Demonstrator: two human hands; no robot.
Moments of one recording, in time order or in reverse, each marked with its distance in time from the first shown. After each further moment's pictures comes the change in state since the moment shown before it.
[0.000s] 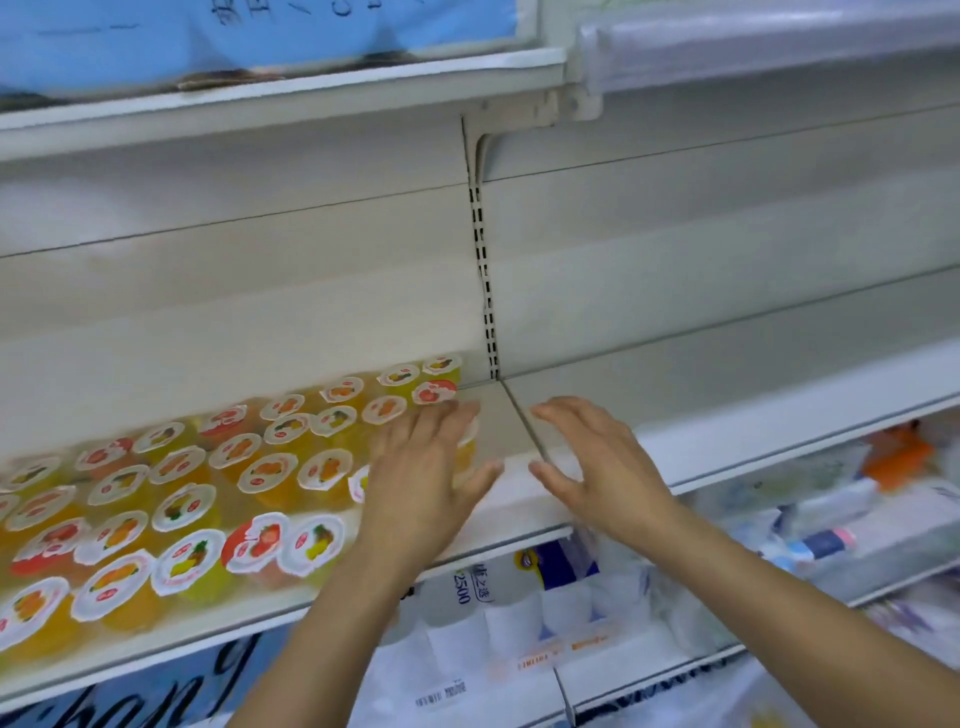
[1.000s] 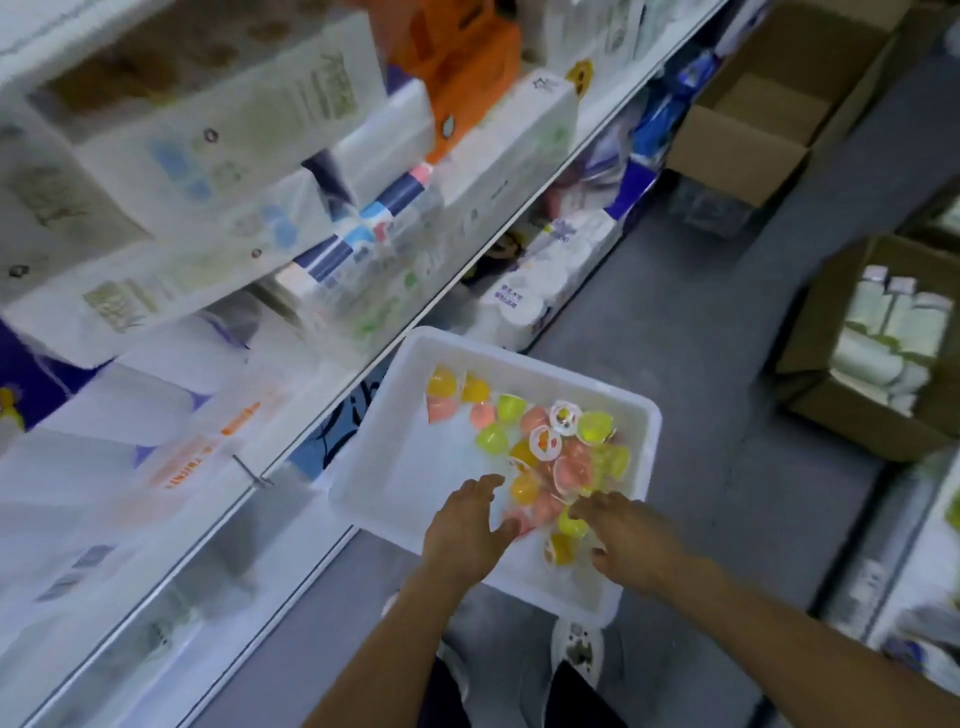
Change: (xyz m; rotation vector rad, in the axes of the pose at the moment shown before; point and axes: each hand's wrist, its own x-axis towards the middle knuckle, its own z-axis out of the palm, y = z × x) left_hand -0.272 0.341 0.351 -0.440 -1.184 0.072; right_hand -0.530 0.246 0.041 -0.078 -0.820 0.839
